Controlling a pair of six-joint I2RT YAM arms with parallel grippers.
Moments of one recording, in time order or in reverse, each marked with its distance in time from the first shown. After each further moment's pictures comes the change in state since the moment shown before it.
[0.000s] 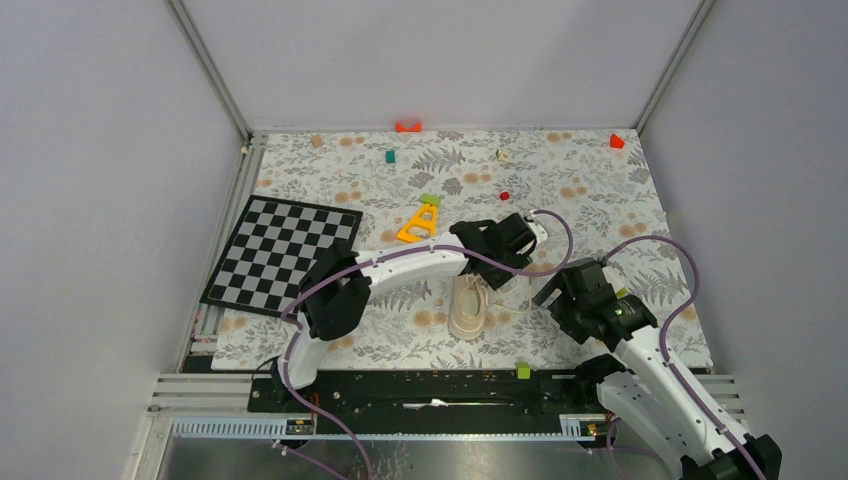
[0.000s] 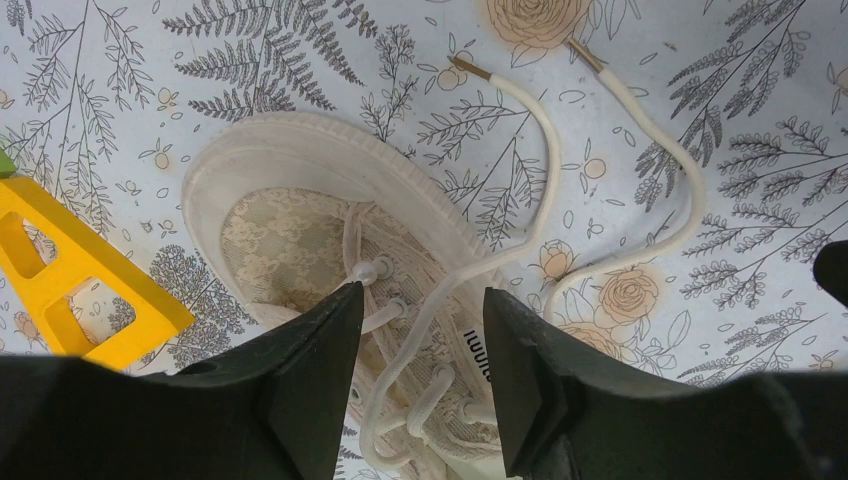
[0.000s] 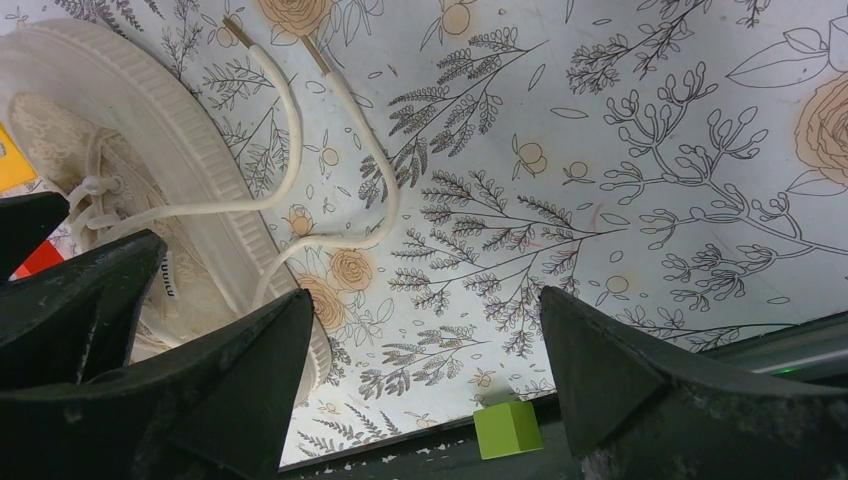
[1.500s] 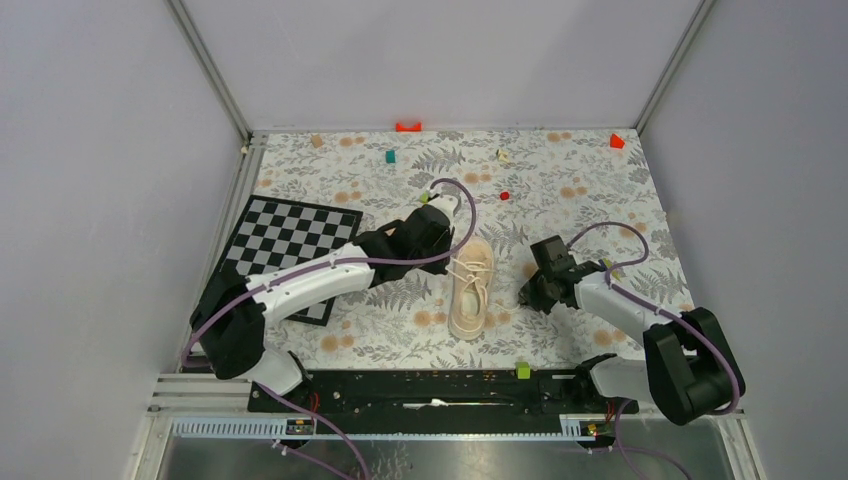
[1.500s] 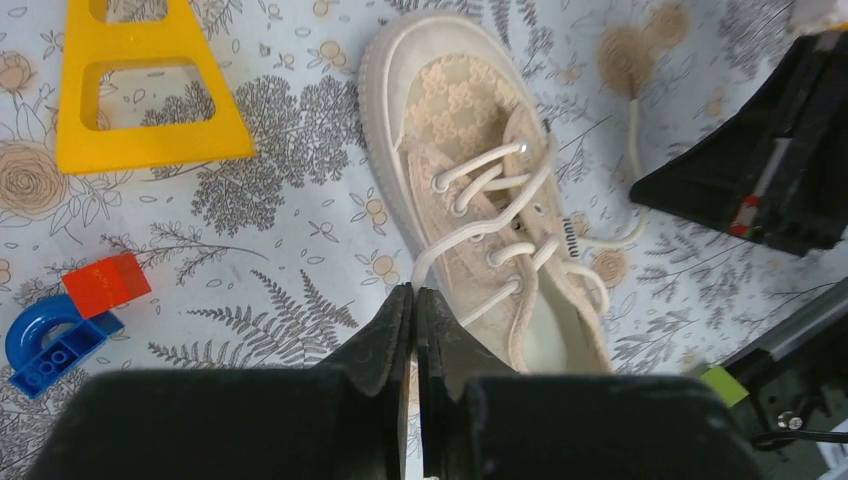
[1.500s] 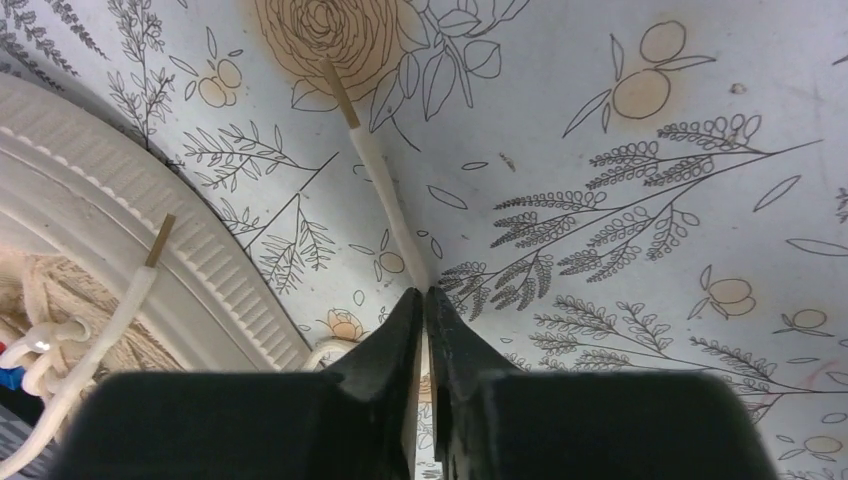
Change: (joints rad) left arm 0.165 -0.551 -0.613 0.294 0.039 -0.385; right arm -0.002 0.560 0.016 0.418 -0.102 0.010
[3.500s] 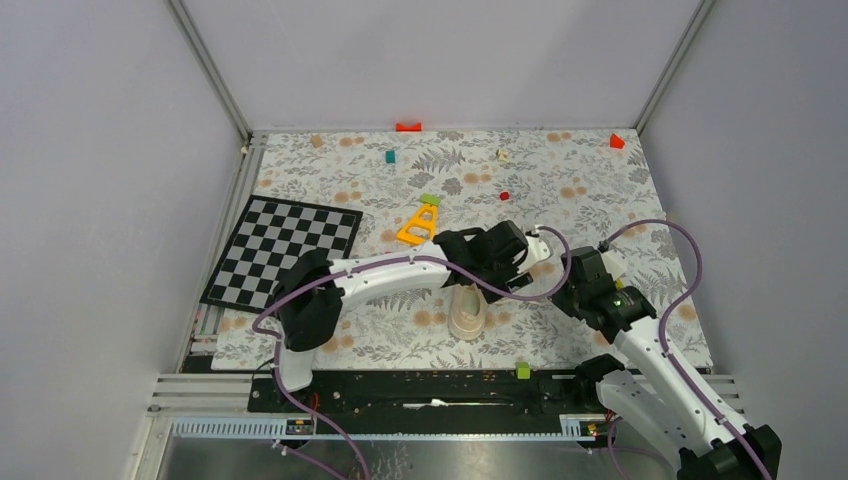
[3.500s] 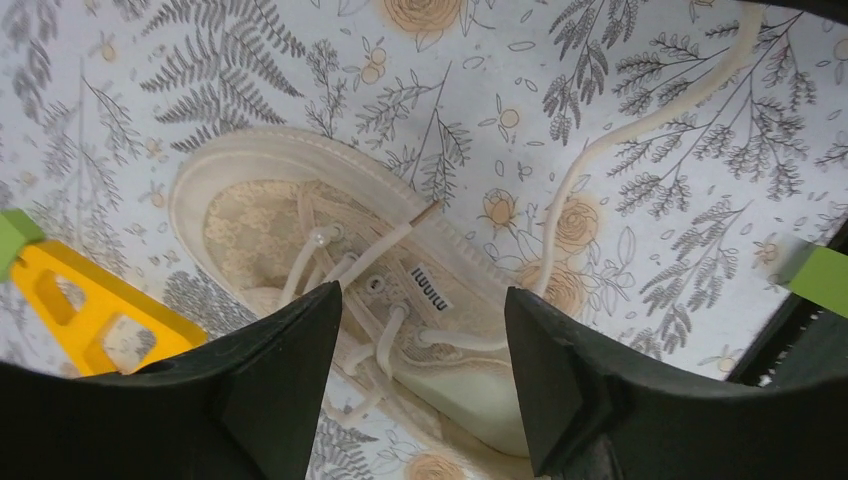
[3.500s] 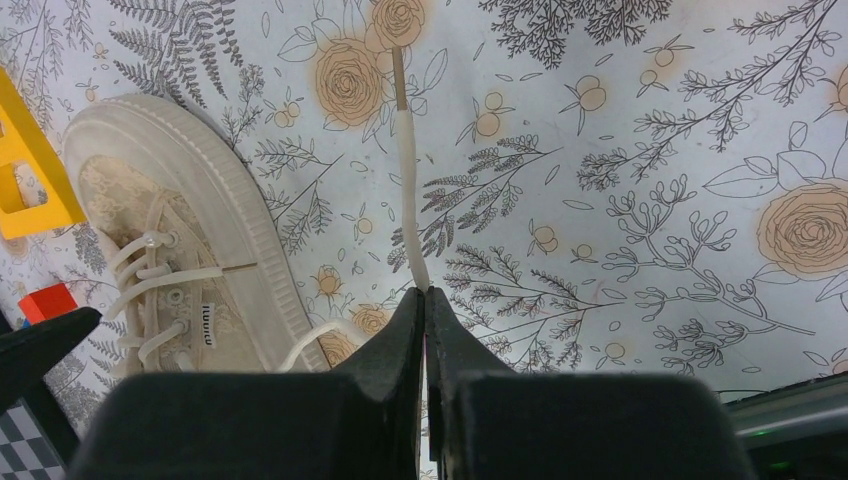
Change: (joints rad) left arm -0.201 0.388 0.455 -0.216 0.066 0.524; right arm 0.000 -0.503 0.043 -0.343 0.217 -0.100
